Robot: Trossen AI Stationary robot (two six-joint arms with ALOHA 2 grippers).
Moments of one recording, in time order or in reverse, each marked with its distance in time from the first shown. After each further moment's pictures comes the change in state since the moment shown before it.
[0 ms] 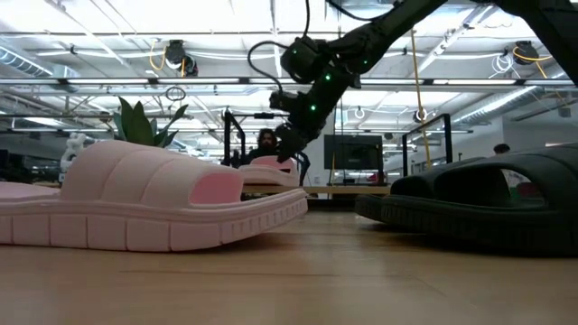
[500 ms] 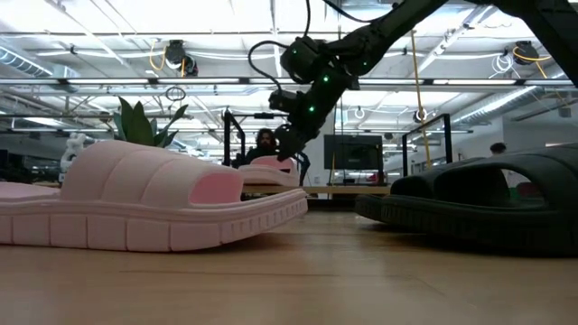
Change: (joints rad) left arm 0.000 0.000 0.000 -0.005 -0.001 0.007; right arm -0.009 0.013 0.001 0.039 0.054 -0.032
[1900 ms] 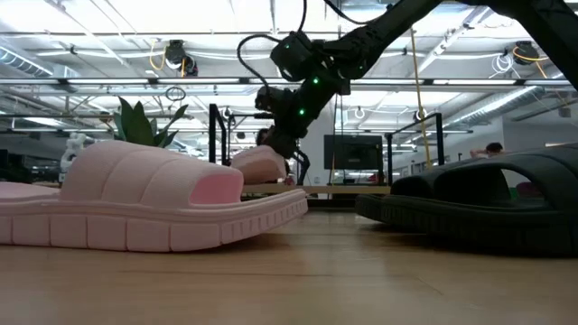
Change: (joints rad) left arm 0.000 0.000 0.000 0.001 0.017 0.019; right arm 0.069 0.037 -0.002 0.150 0.070 -0.202
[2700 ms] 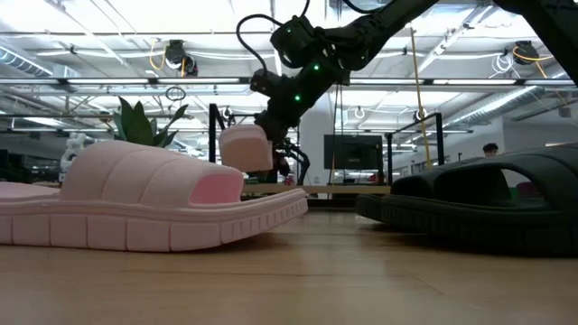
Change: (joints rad) left arm 0.000 0.000 0.000 0.001 0.007 -0.010; right arm 0.033 -0.031 0.001 0.037 -0.084 0.064
